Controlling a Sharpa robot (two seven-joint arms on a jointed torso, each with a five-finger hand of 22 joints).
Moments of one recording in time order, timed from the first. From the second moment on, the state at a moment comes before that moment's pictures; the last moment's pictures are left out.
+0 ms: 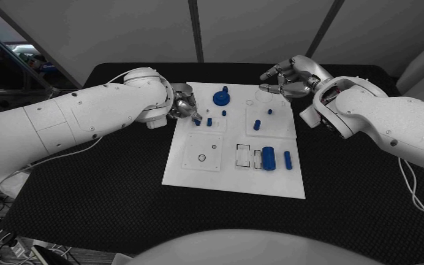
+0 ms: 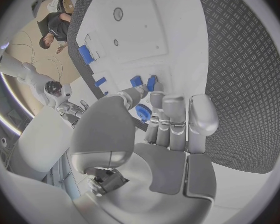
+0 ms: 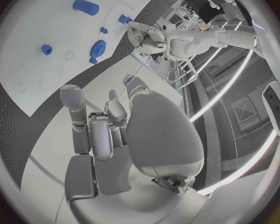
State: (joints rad) left arm 1.22 -0.72 0.03 1.37 -1.14 0.15 -0.50; left_hand 1.17 -0.18 0.64 0.08 0.19 1.02 0.04 0.52 0.52 1.31 -0.02 1.00 0.78 1.44 -0.08 0.98 0.88 0.13 1.34 0.03 1.24 1.21; right arm 1.19 -0.81 0.06 1.49 -0.95 -0.37 -0.02; right_hand 1.43 -0.13 0.10 0.23 0.40 0.91 0.15 0.25 0.07 1.26 0.07 1.24 1.15 1.47 0.00 1.49 1.31 0.13 1.18 0.10 1.16 0.80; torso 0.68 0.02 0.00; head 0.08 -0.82
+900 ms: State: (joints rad) left arm 1.22 -0.69 0.04 1.33 -1.15 0.19 -0.51; left_hand 1.17 -0.18 0.65 0.09 0.19 1.02 0.04 0.52 0.53 1.32 -0.02 1.00 0.78 1.44 -0.08 0.98 0.88 0.13 1.34 0.02 1.24 1.21; right arm 1.19 -0.81 0.06 1.49 -0.95 -0.36 -0.02; right_hand 1.43 -0.13 0.10 0.23 0.40 0.91 0.15 0.25 0.07 1.26 0.07 1.24 1.15 1.47 0.00 1.49 1.31 0.13 1.18 0.10 1.16 0.80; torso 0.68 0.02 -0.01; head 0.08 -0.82
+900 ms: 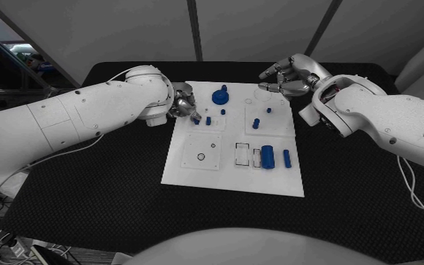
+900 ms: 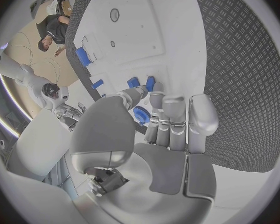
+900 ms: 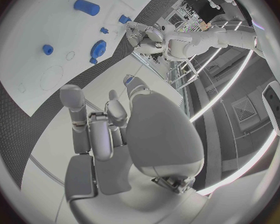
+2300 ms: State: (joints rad) left arm 1.21 -0.70 0.04 1.34 -1.12 0.13 -0.51; left_hand 1.00 -0.15 0.32 0.18 0.17 1.09 0.01 0.48 0.57 1.35 -0.05 0.97 0.76 1.44 -0.10 0.98 0.88 0.13 1.36 0.01 1.23 1.22; right arm 1.19 -0.82 0.06 1.50 -0.95 -0.36 -0.02; right_hand 1.43 -0.13 0.10 0.23 0.40 0.91 0.15 0.25 0.07 1.26 0.07 1.24 1.14 1.47 0.00 1.49 1.31 0.13 1.18 0.10 1.16 0.80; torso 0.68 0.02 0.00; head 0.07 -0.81
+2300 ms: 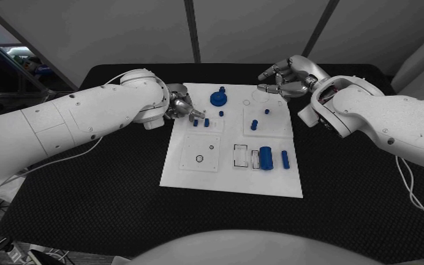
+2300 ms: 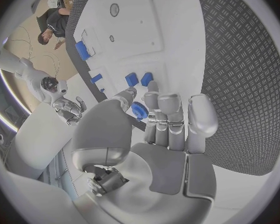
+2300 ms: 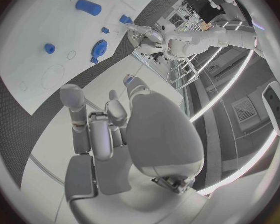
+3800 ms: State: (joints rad) left arm 1.18 -0.56 0.01 1.24 -1.44 -0.22 0.00; left_hand 1.37 -0.25 0.42 0.04 0.15 0.98 0.12 0.25 0.23 0.95 0.08 0.49 0.22 1.29 0.01 1.14 0.85 0.15 1.08 0.11 0.75 0.83; right arm 1.19 -0.81 0.06 1.49 -0.95 -0.37 -0.02; right_hand 1.43 -0.13 0.12 0.22 0.41 0.90 0.15 0.25 0.07 1.21 0.07 1.17 1.06 1.47 0.00 1.48 1.31 0.13 1.17 0.10 1.14 0.78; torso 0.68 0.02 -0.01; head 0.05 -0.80
